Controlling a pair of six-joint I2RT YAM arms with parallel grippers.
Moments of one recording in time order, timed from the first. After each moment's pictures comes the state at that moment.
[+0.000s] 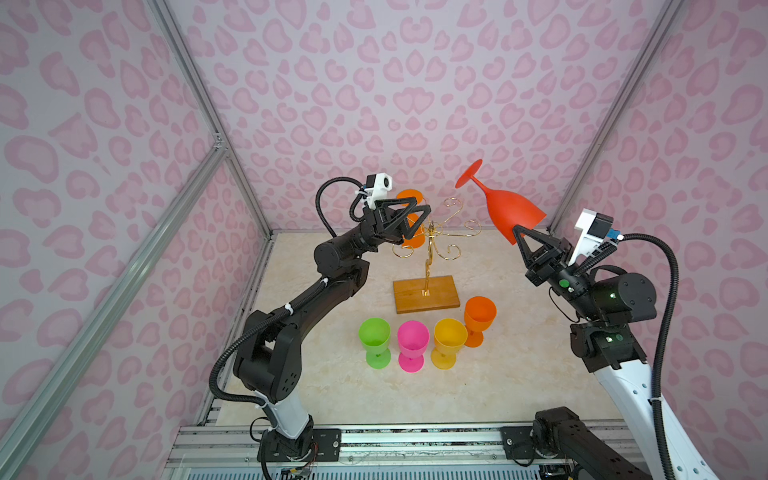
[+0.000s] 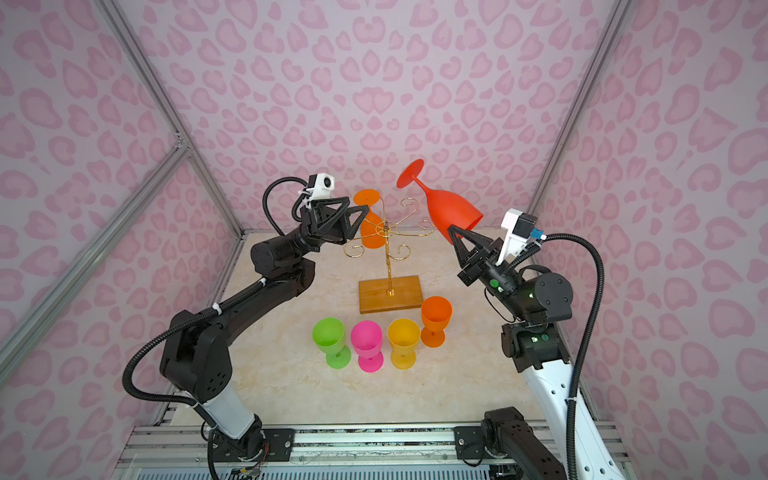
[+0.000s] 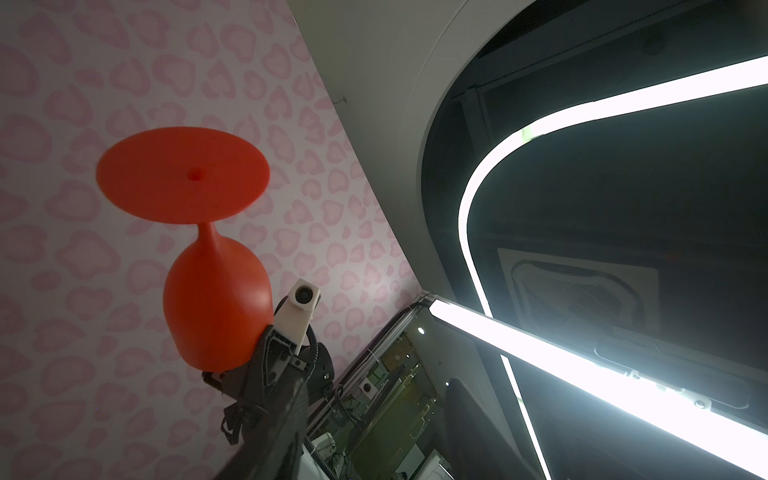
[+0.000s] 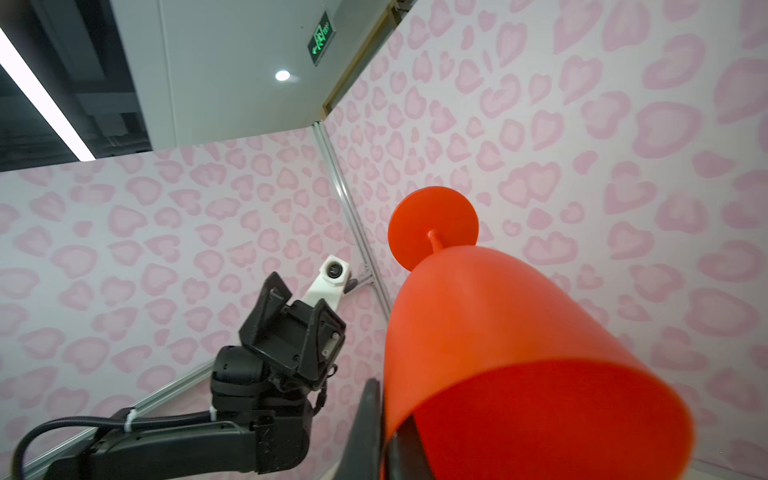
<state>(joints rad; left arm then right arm) -0.48 1.72 1.37 1.45 0.81 -2.03 0.15 0.85 0.98 0.25 -0.51 0.61</state>
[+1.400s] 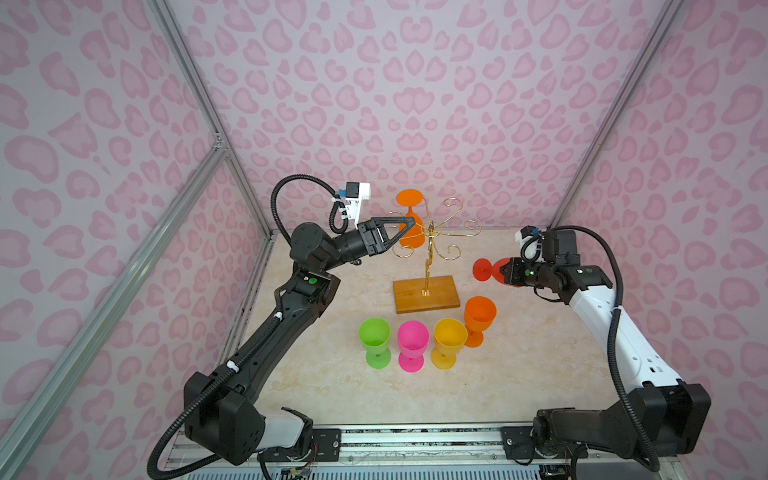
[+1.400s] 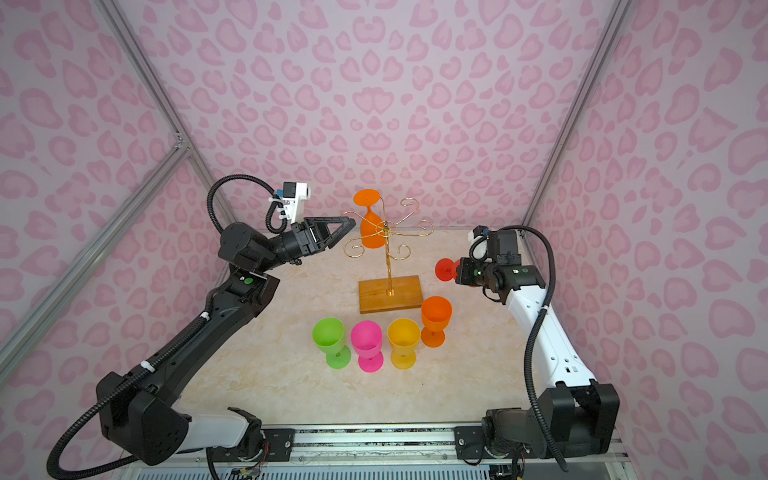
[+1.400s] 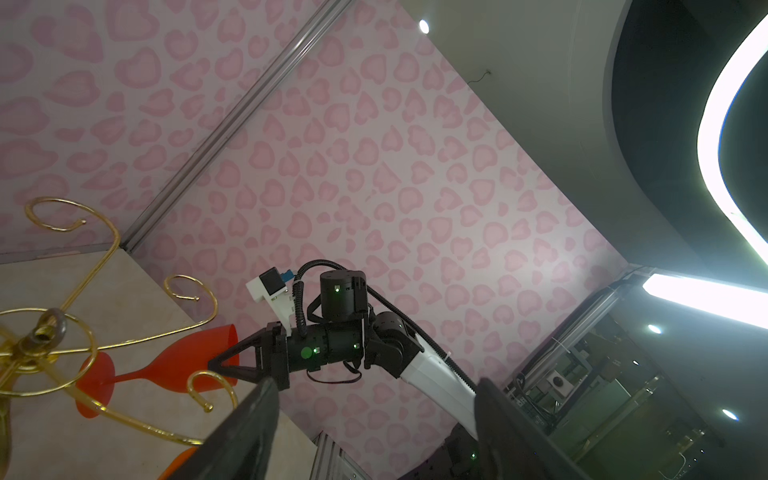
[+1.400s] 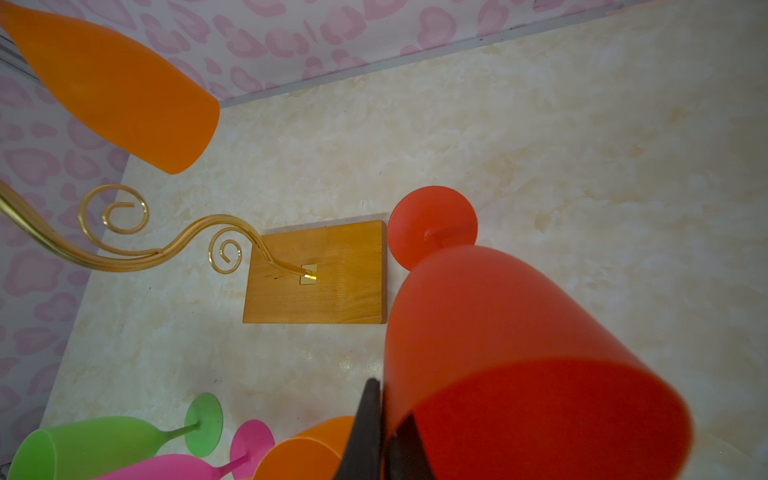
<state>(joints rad) -0.41 1.36 1.25 0.54 0.86 -1.14 0.08 1.36 1.27 -0.73 -0.28 0.20</state>
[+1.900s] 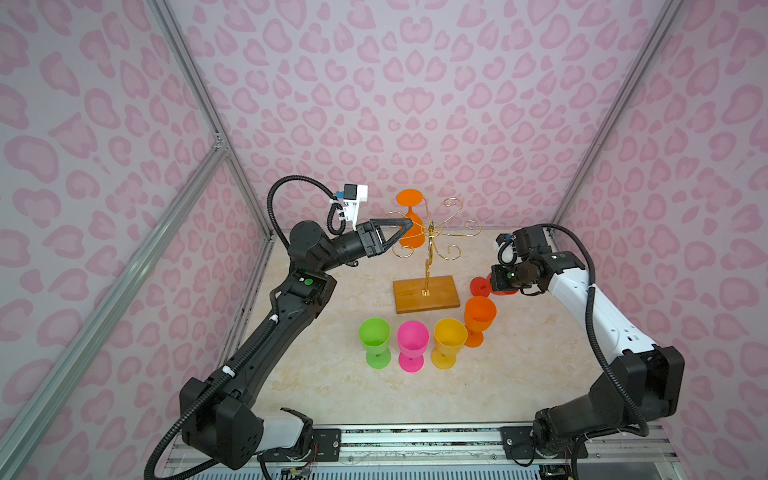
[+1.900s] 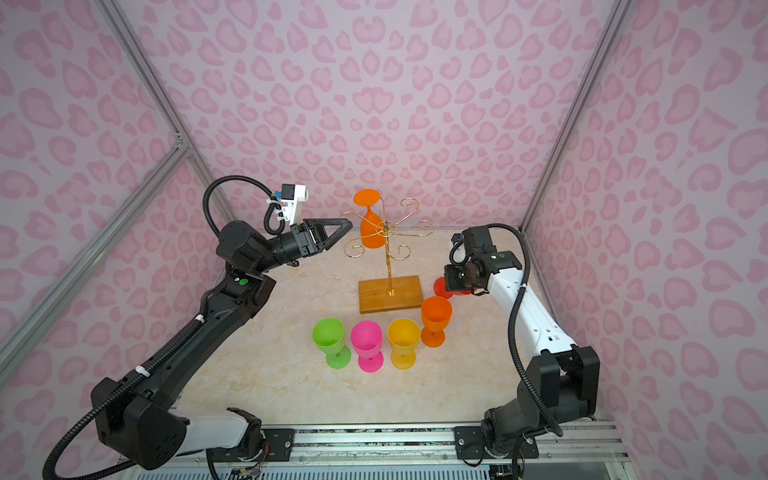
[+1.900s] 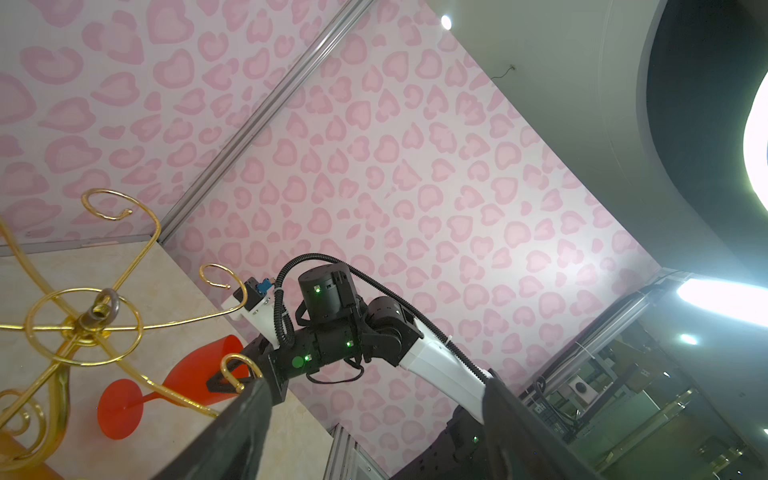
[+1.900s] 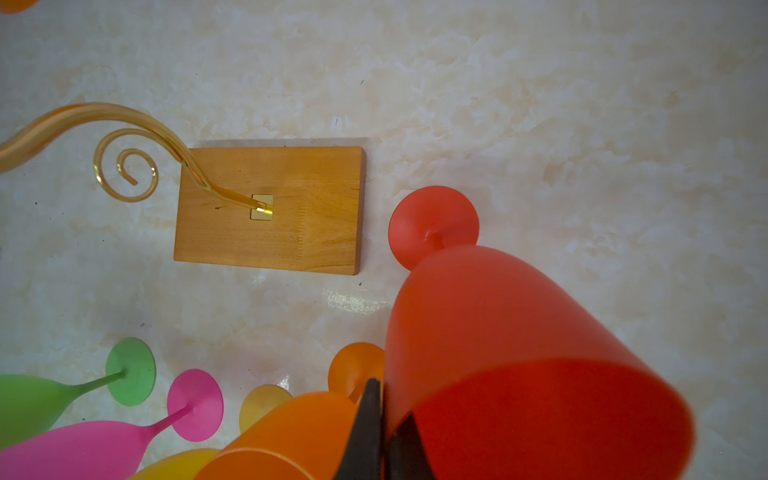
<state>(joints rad) -0.40 1.34 1.24 0.45 0.86 -1.08 0.17 1.51 1.37 -0.91 -0.16 0.09</state>
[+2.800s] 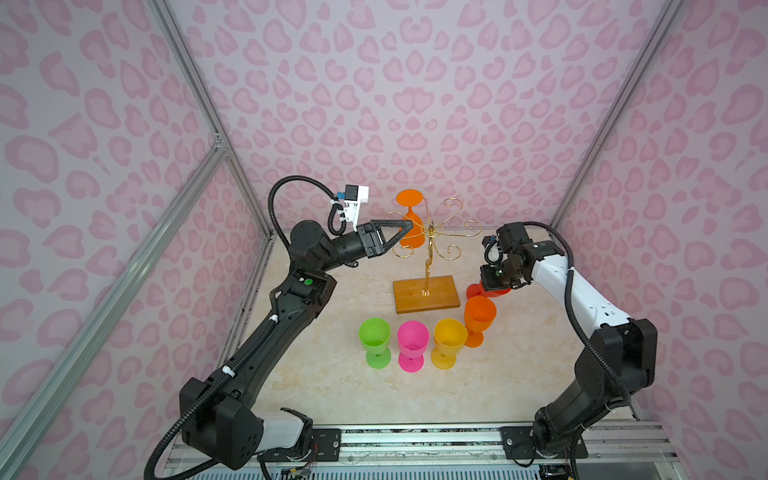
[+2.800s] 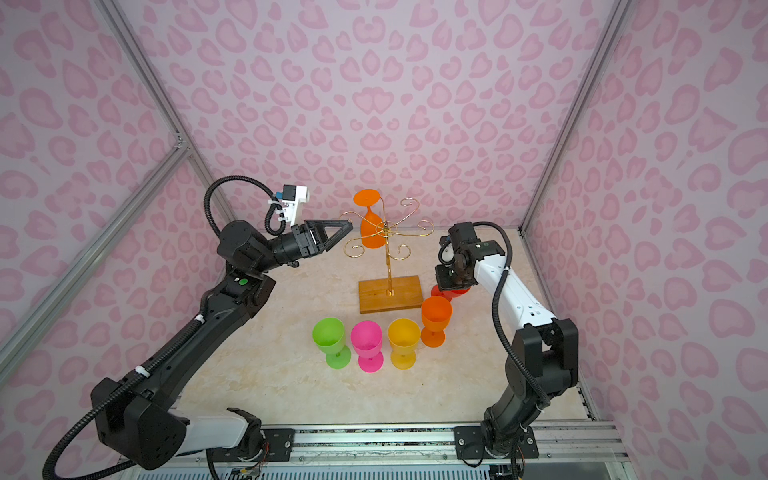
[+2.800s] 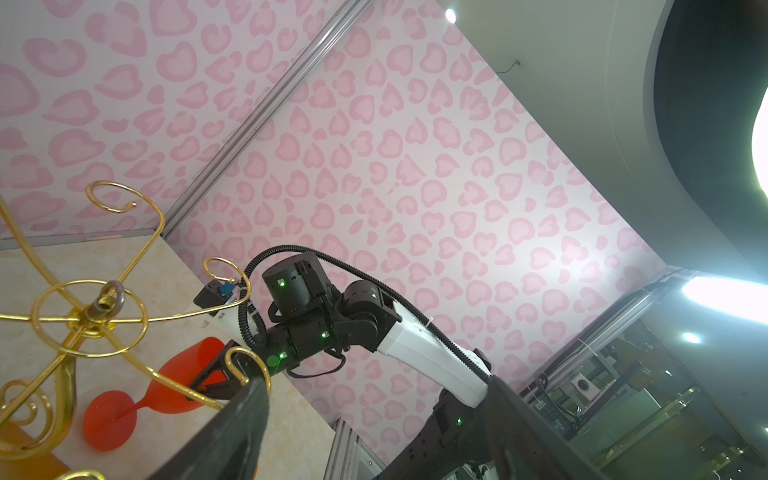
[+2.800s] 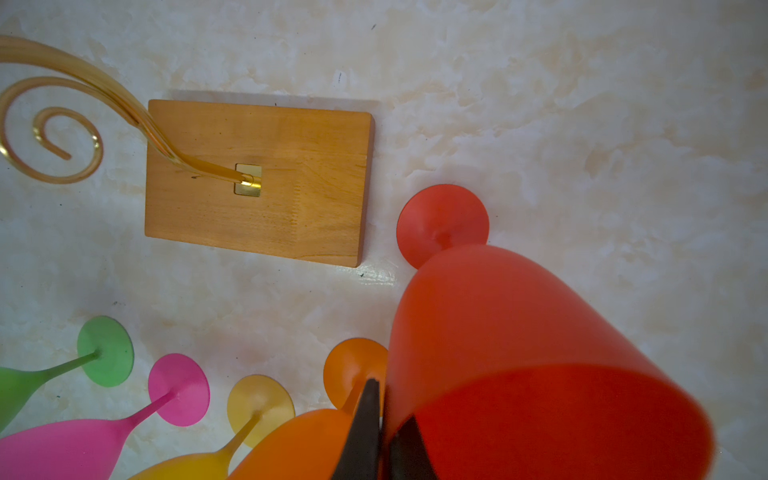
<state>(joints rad) -0.40 1.34 1.24 0.43 0.86 -1.07 0.22 1.67 1.48 -0.99 -0.14 0.06</state>
